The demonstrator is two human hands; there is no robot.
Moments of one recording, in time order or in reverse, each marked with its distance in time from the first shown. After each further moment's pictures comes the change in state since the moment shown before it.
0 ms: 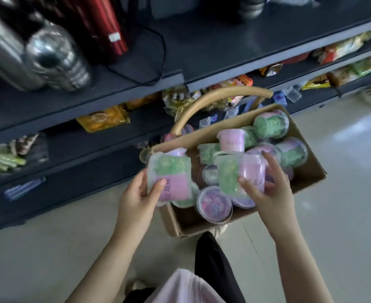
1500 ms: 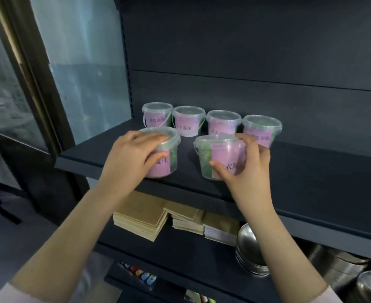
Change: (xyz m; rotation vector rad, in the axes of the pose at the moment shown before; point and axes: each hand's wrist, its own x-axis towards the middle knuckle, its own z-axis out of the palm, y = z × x) left_hand 0.041 0.248 -0.786 1.165 0.851 0.642; right_hand -0.121 -0.590 0.654 0.061 -0.289 -1.040
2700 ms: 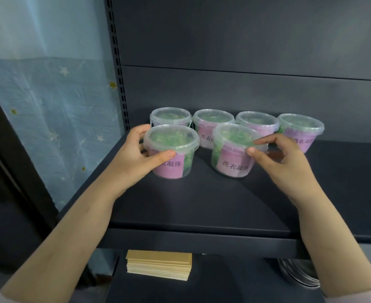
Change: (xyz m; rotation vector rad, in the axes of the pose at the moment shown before) left_hand 0.083 -0.205 0.088 -1.097 -0.237 -0.287; right_hand 0.076 -0.008 0.106 -0.111 0.034 0.229
